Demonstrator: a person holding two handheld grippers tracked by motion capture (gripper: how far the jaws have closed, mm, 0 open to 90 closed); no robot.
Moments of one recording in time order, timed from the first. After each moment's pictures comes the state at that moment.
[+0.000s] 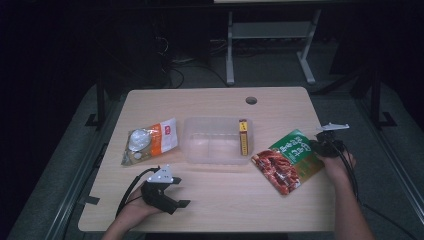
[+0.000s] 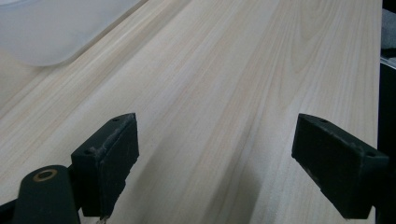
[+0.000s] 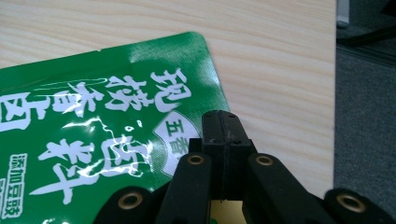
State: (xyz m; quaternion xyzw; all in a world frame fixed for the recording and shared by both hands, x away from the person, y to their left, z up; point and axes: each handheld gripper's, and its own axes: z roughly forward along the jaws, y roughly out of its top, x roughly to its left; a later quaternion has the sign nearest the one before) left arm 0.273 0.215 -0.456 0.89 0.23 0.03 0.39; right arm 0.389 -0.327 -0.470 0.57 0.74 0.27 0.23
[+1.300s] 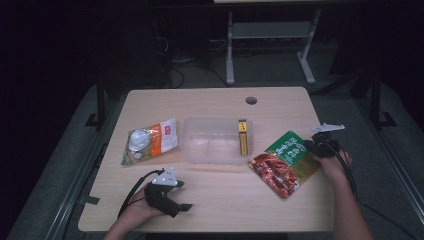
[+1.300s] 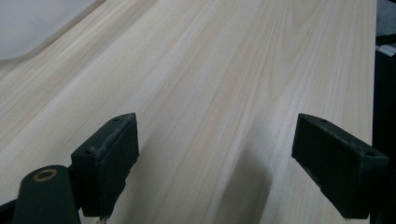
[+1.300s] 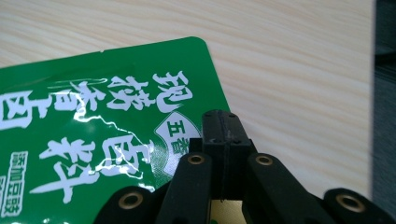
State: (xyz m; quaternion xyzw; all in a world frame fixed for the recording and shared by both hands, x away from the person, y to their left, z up) left arm 0.271 0.206 -0.462 0.90 0.22 0.01 0.38; right arm 0.392 -0.315 -0.472 0.52 0.77 0.30 0.22
